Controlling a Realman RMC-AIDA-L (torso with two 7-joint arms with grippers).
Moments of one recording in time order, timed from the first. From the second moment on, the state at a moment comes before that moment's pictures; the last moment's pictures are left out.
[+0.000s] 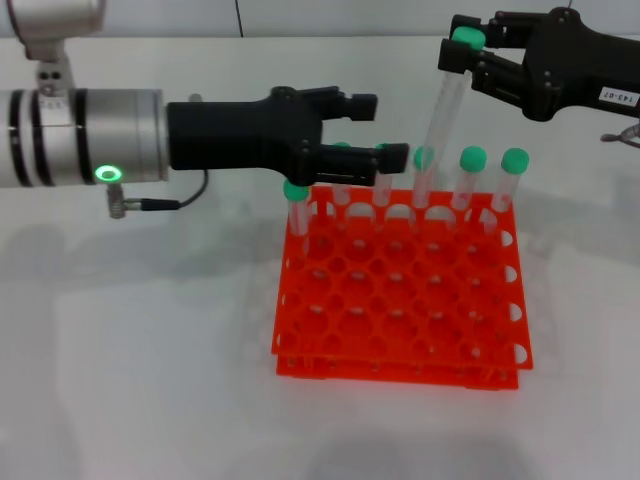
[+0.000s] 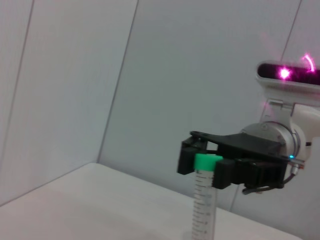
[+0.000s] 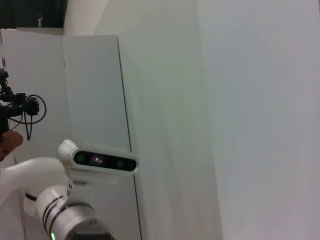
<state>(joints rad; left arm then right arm) -0.67 -2.07 0.97 0.66 1.71 1.55 -1.56 0.52 2.01 -1.07 -0.85 -1.40 -1.47 1.42</state>
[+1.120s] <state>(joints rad) -0.34 -1.99 0.85 1.38 1.99 1.87 -2.05 0.46 2.02 -1.15 -0.83 -1.32 -1.49 1.40</state>
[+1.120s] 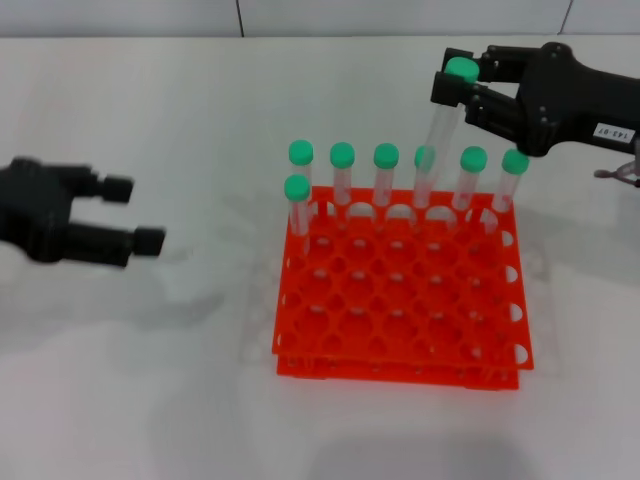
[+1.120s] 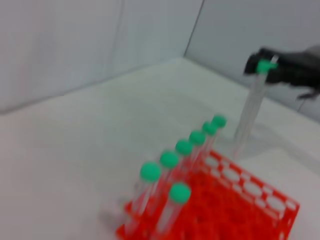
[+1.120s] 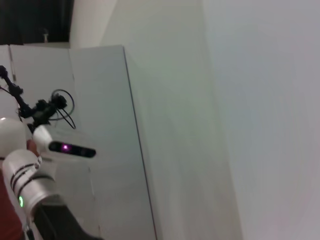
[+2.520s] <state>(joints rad) -0.33 -2.05 0.85 1.26 2.20 1.84 -1.75 0.50 2.03 -1.49 -0.79 -1.10 -1.21 1.27</state>
